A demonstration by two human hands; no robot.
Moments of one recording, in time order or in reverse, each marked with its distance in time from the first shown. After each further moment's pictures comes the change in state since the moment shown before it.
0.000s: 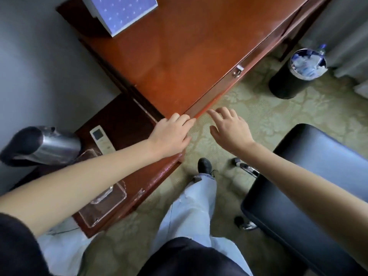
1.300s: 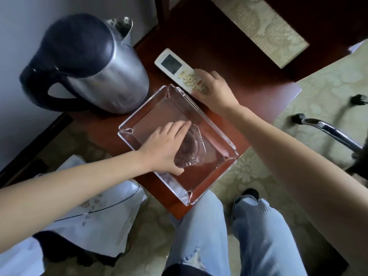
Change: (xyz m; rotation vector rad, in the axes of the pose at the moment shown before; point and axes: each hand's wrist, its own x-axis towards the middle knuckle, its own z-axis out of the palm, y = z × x) left_hand -0.292 -0.234 0.240 -0.182 -0.309 0.030; right_hand 0.122 -0.319 0.289 0.474 -0.088 0.173
